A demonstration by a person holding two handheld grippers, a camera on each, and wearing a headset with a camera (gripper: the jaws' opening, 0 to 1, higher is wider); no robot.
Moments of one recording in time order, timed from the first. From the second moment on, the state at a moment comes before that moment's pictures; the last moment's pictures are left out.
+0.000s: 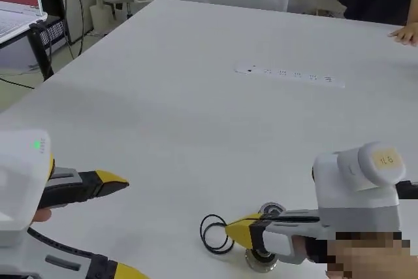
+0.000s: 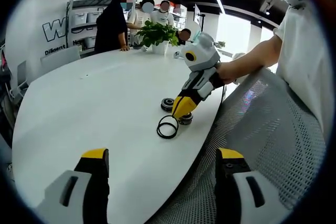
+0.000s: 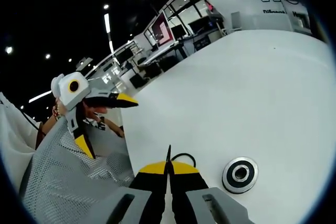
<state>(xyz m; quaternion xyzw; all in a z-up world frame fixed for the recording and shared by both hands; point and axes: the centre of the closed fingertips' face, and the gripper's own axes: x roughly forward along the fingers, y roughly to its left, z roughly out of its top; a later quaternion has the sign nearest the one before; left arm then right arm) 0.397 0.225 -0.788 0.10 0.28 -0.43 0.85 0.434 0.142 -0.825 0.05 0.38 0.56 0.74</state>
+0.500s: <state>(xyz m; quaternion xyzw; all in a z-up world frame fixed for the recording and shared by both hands) 0.397 0.225 -0.788 0.10 0.28 -0.43 0.85 0.435 0.142 -0.823 0.05 0.37 0.56 0.74</state>
